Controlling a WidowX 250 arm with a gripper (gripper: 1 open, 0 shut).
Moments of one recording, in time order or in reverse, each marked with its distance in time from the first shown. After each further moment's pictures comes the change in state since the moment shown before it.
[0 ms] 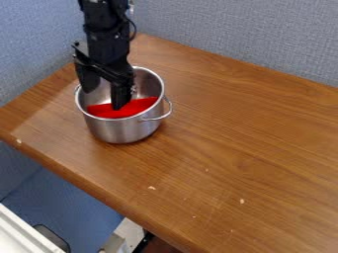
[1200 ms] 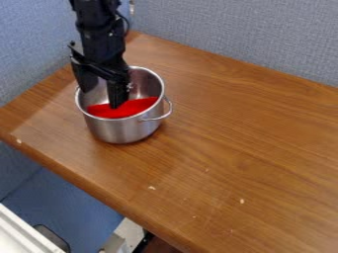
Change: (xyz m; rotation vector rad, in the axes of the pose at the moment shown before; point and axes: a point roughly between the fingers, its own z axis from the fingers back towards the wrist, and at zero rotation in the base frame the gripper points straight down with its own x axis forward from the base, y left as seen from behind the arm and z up) arm -0.001 0.001 0.001 -0.045 -0.025 -0.007
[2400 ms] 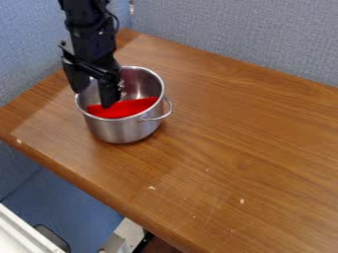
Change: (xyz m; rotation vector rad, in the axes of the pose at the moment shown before) arm -0.007 0.007 0.003 -0.020 0.002 0.010
